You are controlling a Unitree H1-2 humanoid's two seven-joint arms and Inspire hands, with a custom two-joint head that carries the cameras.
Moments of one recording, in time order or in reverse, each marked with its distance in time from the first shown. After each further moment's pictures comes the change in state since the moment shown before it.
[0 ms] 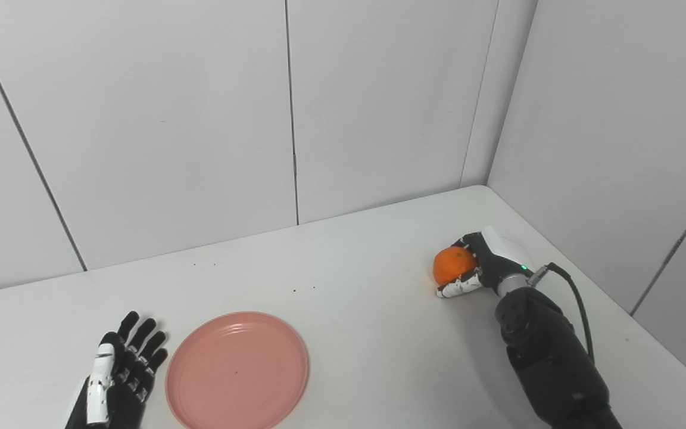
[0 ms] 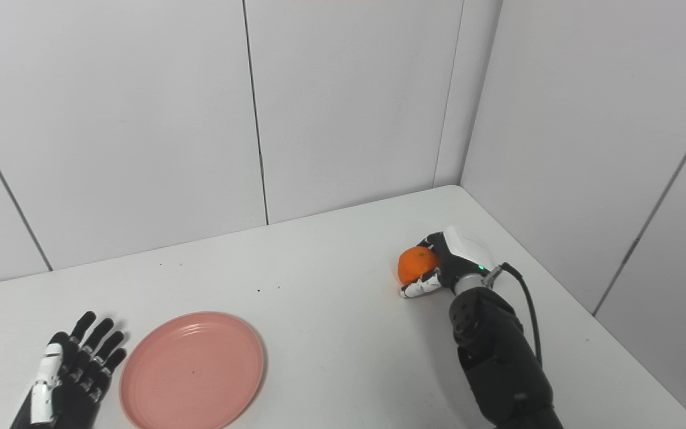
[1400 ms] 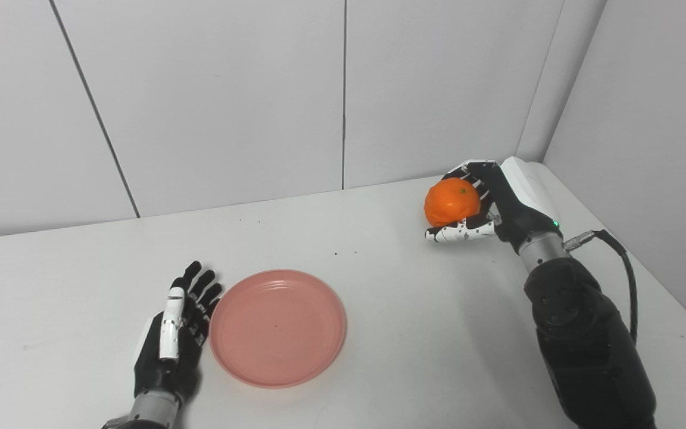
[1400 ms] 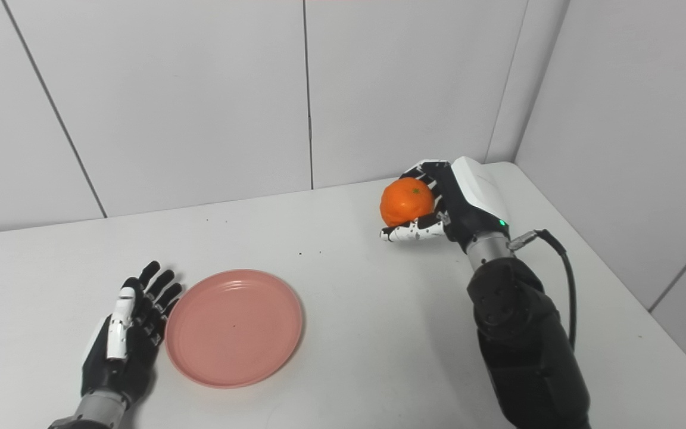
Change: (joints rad) left arm 0.023 -0.067 -0.071 -0.045 0.112 -0.004 0.076; right arm -0.003 0.083 0.080 -0.459 0.096 0.005 0.086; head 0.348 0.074
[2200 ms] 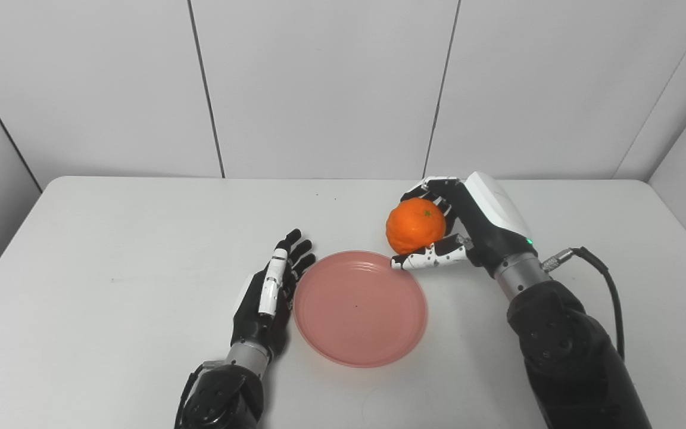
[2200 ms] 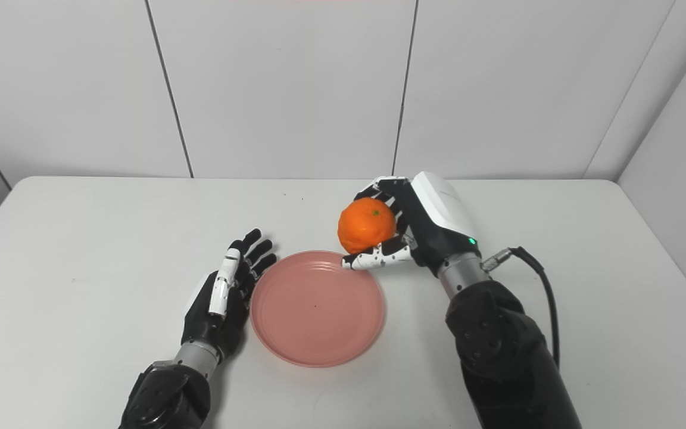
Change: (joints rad) left arm 0.002 -0.073 -0.043 -0.015 0.055 0.030 0.054; right arm -0.065 0.097 0.283 0.007 0.011 -0.024 0.030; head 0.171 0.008
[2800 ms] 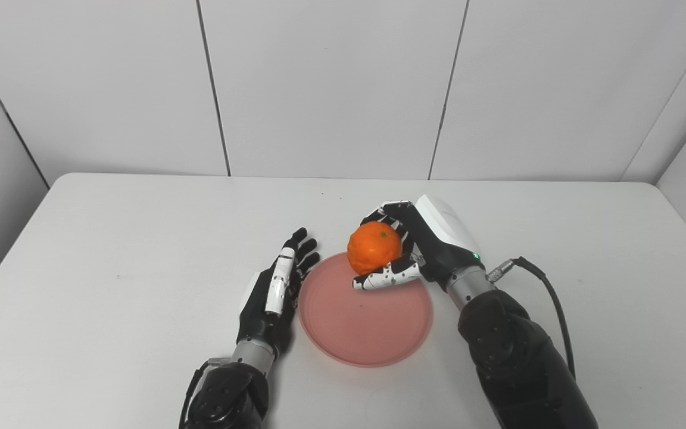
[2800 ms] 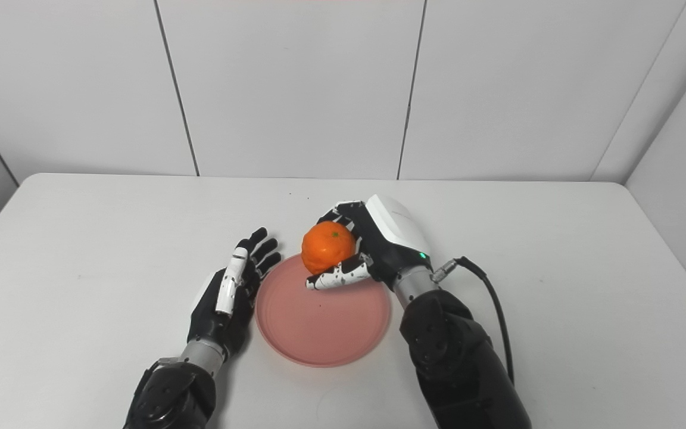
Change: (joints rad) left arm 0.000 -0.002 -0.002 0.004 0.020 -0.011 0.000; right arm -0.019 0.077 0.087 0.185 -0.014 -0.034 -0.049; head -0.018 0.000
